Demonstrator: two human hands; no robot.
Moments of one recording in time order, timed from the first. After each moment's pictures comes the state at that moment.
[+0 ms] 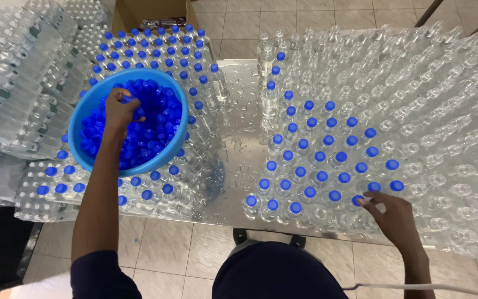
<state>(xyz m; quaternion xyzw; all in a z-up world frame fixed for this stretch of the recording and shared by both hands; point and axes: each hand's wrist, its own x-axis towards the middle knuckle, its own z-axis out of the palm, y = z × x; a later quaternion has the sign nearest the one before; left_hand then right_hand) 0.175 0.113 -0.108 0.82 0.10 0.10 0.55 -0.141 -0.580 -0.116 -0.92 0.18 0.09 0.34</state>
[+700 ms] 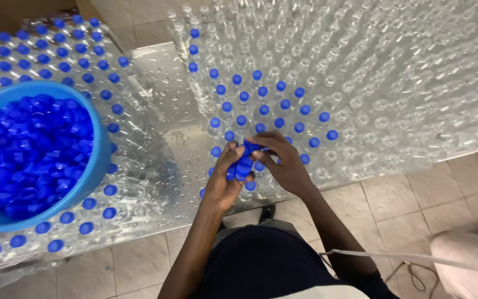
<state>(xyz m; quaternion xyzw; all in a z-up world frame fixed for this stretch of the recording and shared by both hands) -0.050 -0.271 -0.113 0.29 0.04 -0.37 0.88 -0.101 -0.449 -0.068 -0.78 -0.03 -0.13 0.62</state>
